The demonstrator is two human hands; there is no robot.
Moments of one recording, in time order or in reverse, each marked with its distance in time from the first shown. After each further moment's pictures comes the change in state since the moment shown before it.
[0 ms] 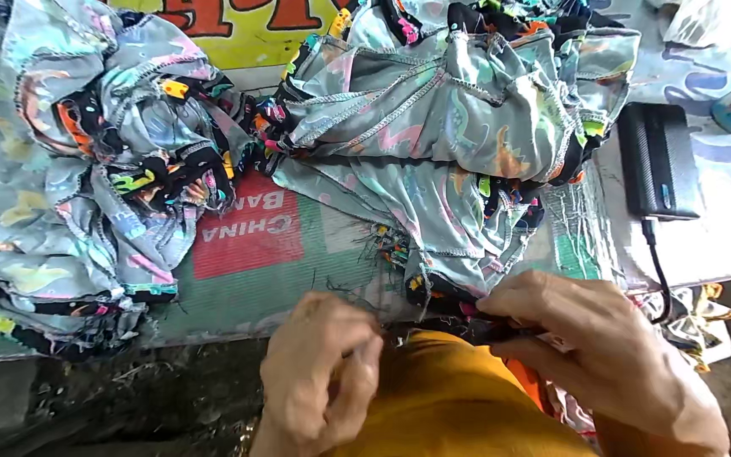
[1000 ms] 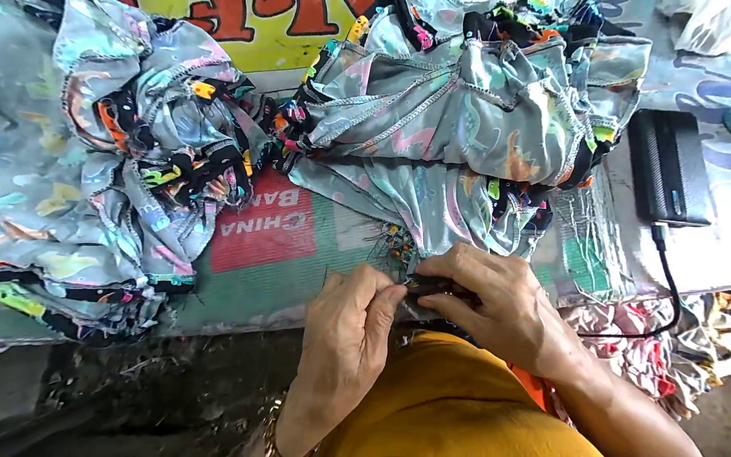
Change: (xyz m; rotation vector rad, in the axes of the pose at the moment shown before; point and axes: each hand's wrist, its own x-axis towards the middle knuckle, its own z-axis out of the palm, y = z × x) left_hand 0.013 -0.002 0.016 0.034 -0.037 -0.241; right_hand 0.038 0.010 0.057 -0.005 0.085 0.038
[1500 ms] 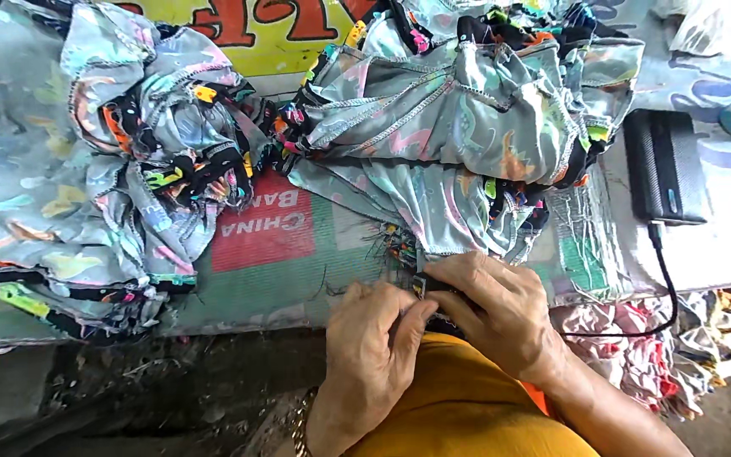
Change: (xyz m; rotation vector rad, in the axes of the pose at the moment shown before) left_hand -0.009 0.014 0.022 -0.079 0.086 0.055; right_hand -0.010 0.000 0.013 -0.135 0.231 -0.108
